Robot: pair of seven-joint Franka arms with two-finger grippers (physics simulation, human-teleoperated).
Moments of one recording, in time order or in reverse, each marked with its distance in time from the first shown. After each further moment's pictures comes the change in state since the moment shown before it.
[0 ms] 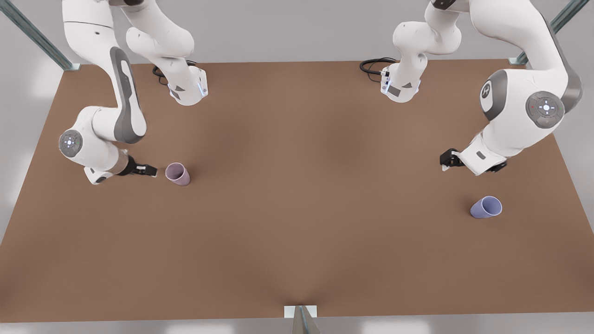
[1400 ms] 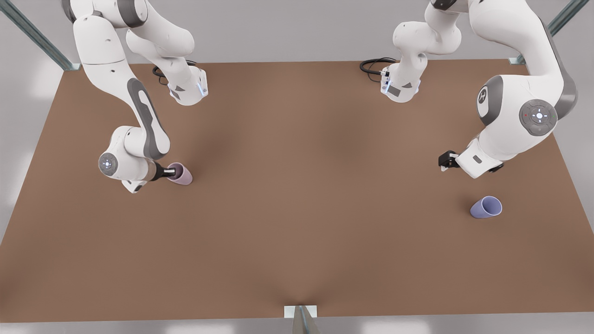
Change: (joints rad) left arm 0.000 0.007 0.001 -0.022 0.019 -0.008 -0.016; right arm 0.054 0.184 0.026 -0.084 0.097 0.131 -0.220
